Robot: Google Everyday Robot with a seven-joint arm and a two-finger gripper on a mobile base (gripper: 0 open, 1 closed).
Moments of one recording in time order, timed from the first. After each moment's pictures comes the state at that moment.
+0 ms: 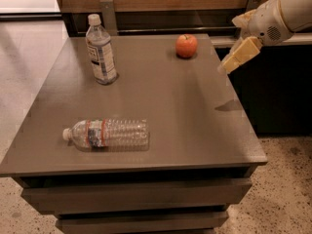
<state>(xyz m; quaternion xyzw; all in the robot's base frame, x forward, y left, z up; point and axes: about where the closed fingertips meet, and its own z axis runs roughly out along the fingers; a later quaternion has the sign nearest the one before) 0.635 -0.199 0.944 -0.54 0.74 0.11 0.38</state>
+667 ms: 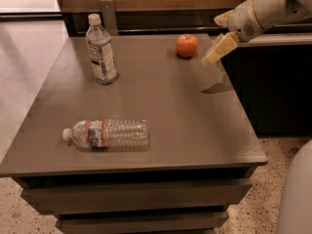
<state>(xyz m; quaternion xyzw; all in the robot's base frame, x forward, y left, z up) 0.707 -0.173 0.921 -0.55 0.72 0.14 0.39</state>
